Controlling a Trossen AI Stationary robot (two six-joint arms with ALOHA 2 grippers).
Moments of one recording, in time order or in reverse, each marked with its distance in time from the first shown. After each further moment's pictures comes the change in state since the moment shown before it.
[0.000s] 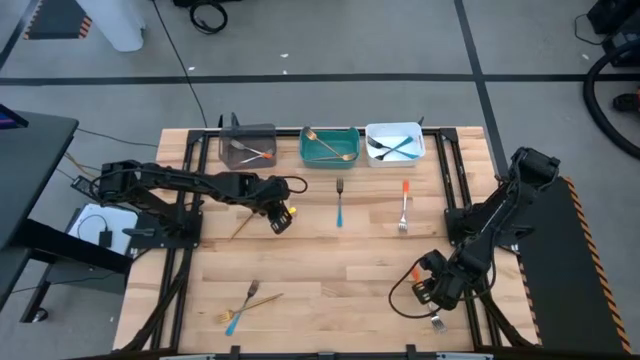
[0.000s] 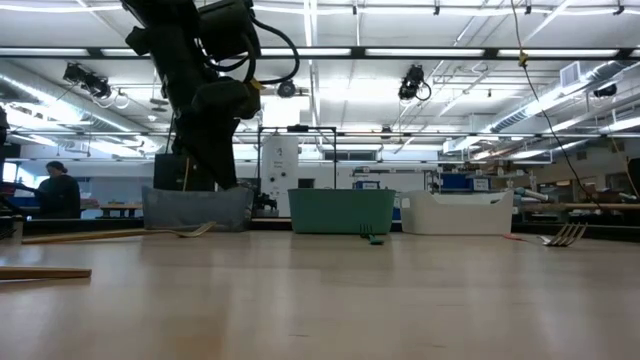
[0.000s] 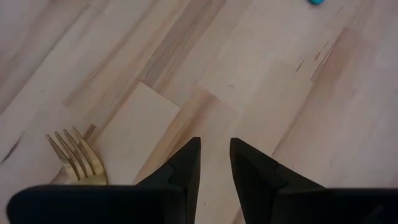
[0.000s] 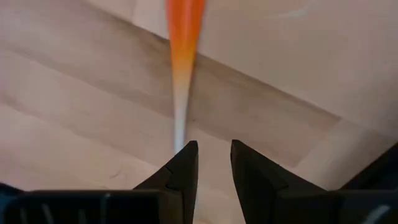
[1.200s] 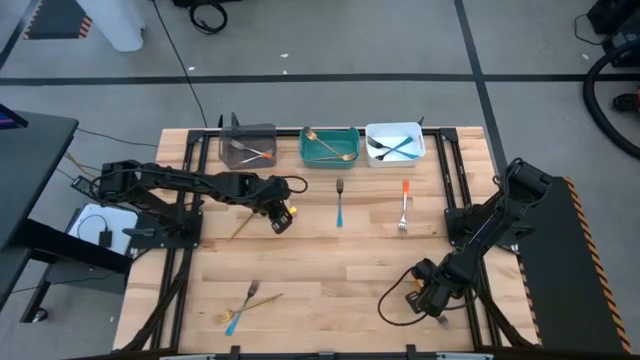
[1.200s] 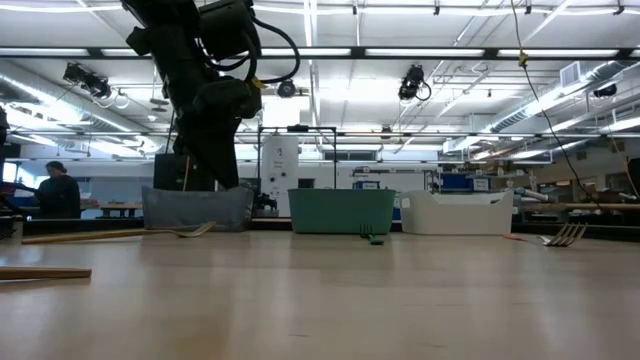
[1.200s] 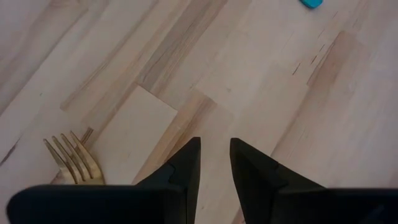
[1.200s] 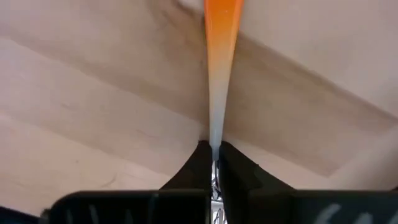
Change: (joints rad) left arm 0.000 0.001 0.000 0.012 0.001 0.000; right arm -0.069 0.203 0.048 0.051 -0.045 -0.119
